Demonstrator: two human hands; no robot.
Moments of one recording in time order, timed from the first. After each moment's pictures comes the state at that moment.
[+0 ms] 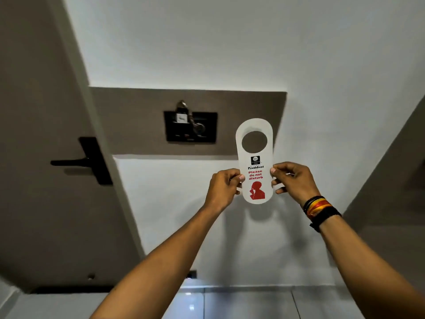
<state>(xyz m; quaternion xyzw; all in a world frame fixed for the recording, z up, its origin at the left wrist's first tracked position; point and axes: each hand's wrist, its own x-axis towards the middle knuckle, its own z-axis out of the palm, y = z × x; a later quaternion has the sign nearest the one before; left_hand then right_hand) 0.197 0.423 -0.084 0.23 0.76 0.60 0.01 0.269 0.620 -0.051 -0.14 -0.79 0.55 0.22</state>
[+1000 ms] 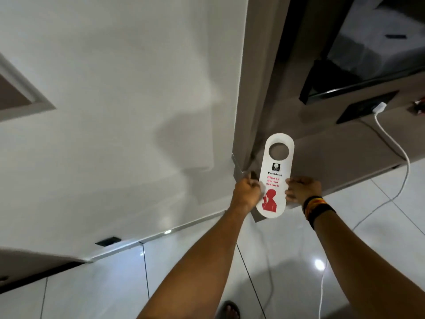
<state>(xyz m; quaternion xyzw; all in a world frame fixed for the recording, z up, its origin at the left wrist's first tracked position) 0.364 0.910 -0.310 0.15 0.78 0.50 0.35 0.458 1.063 -0.316 -0.57 -0.55 0.59 0.13</state>
